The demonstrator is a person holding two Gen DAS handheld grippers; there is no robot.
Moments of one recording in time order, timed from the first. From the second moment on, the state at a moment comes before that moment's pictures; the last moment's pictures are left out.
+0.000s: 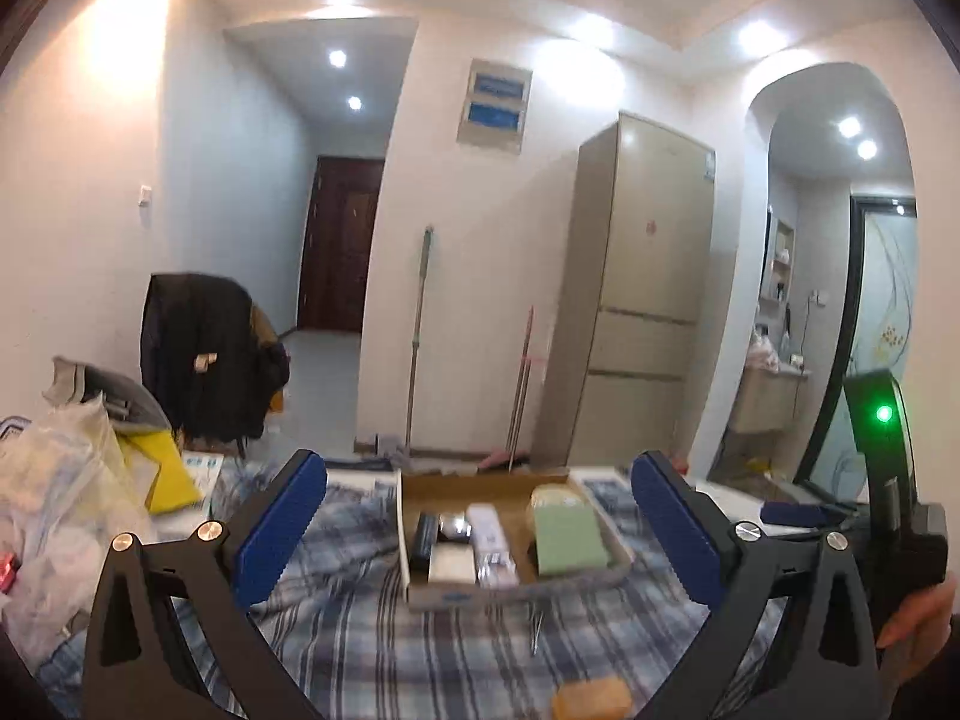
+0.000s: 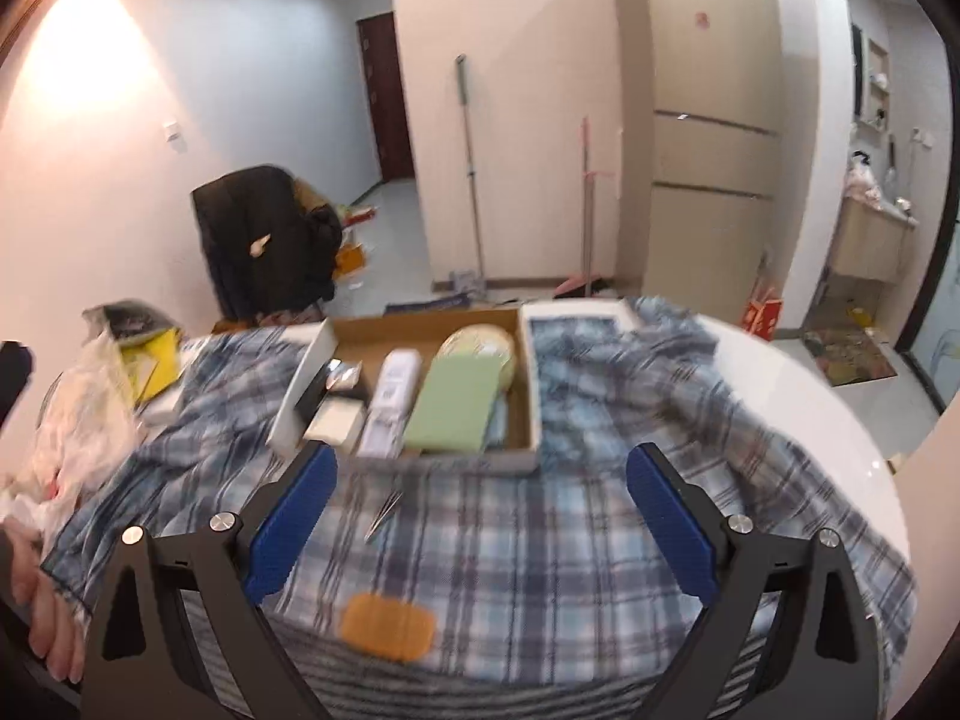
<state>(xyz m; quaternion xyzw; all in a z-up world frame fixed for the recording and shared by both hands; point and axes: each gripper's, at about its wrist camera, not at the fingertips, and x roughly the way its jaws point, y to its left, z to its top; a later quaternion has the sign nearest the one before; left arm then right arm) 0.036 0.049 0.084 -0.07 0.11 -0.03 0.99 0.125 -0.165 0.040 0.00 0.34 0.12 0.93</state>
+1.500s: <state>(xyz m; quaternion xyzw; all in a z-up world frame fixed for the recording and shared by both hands) 0.118 0.014 -0.011 0.00 0.35 -0.06 0.93 0.180 -0.201 -0.064 -0.01 0.52 0.08 0.85</state>
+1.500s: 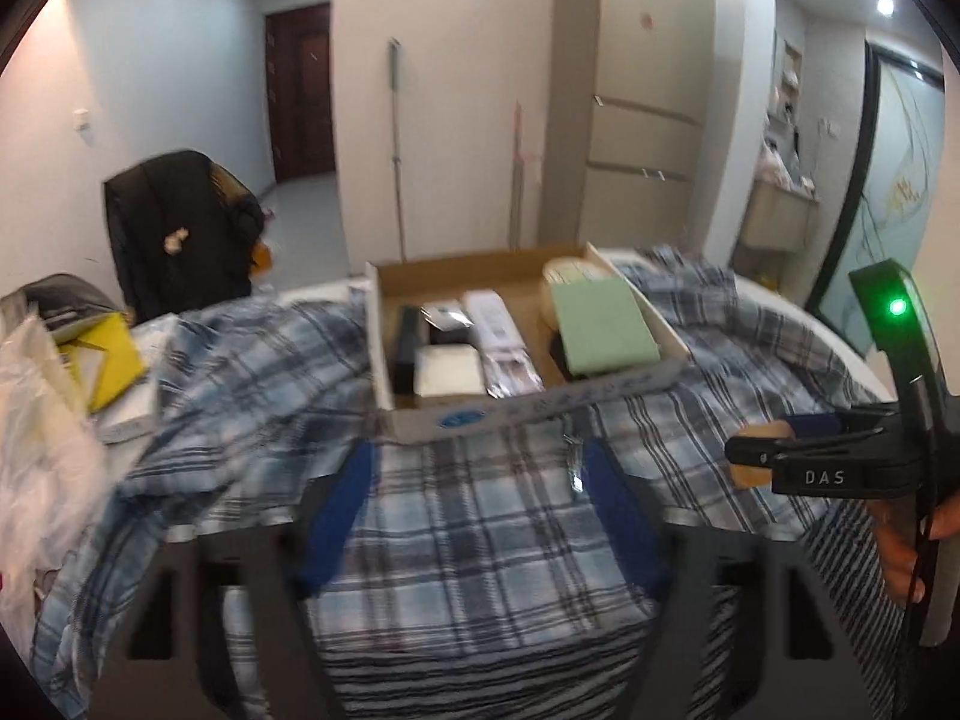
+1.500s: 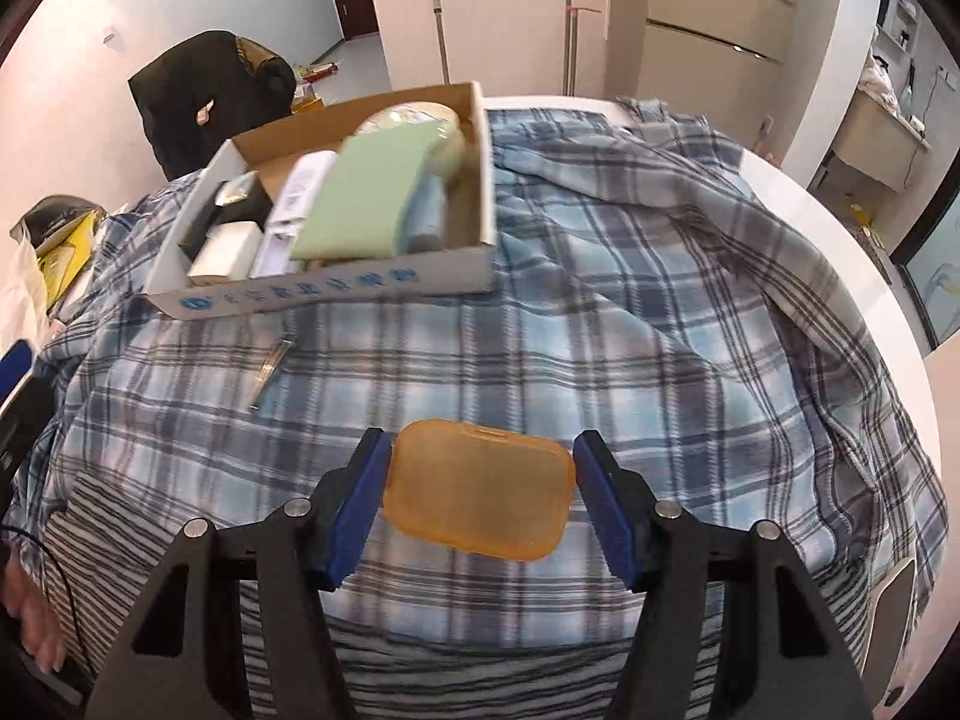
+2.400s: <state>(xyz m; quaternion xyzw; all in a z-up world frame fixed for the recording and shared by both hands) 0.216 -0.033 -0.080 -0.02 0.49 -0.12 0.86 0.181 -0.225 -0.087 0.03 0.54 0.12 0.83</state>
